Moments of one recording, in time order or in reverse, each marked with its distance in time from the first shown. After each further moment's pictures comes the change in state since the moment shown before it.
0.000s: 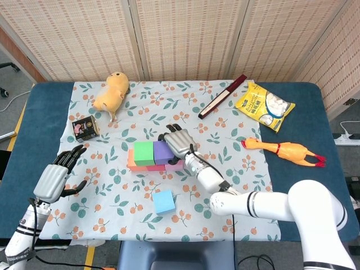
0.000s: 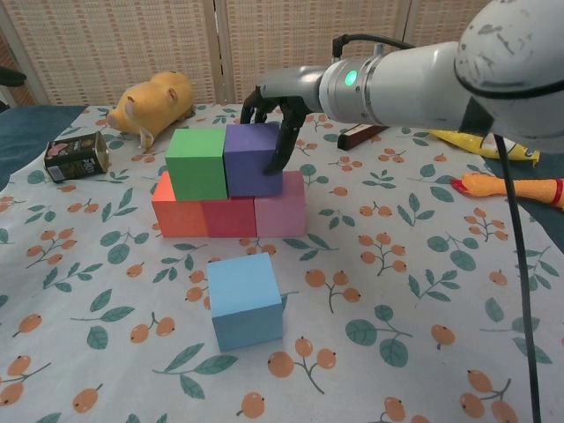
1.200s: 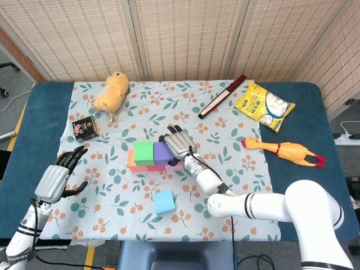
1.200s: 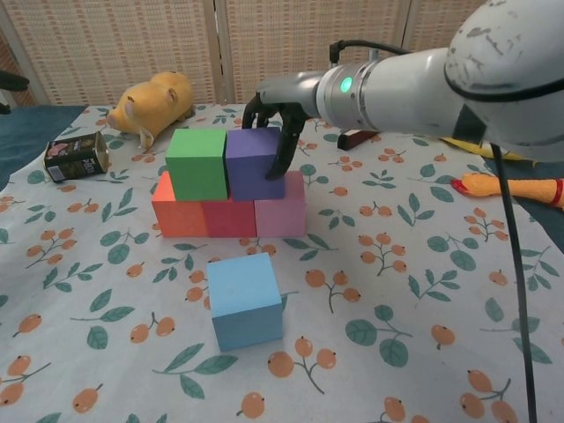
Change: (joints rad) left arm 0.000 -0.014 0.007 0.025 0.013 0.003 -0.025; right arm 0.014 -0.015 -0.002 -0.015 0.062 0.035 -0.067
